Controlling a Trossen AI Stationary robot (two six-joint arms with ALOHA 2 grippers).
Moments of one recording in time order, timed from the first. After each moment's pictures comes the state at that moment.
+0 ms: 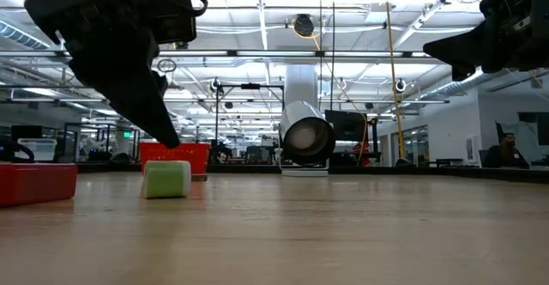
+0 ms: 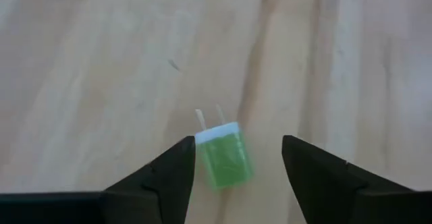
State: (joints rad) left arm -0.45 1.62 0.85 -0.18 -0.25 -0.62; right arm 0.05 0.01 0.02 0.07 0.16 -0.03
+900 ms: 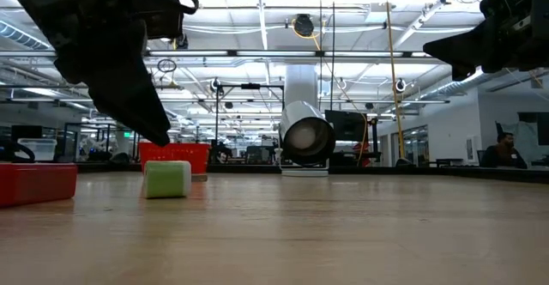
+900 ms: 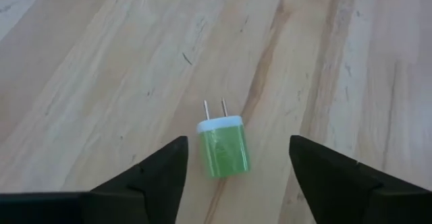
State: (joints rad) left arm -0.51 1.62 0.84 -0.19 -0.38 -0.79; right arm 0.05 0.01 0.02 0.07 0.16 -0.03
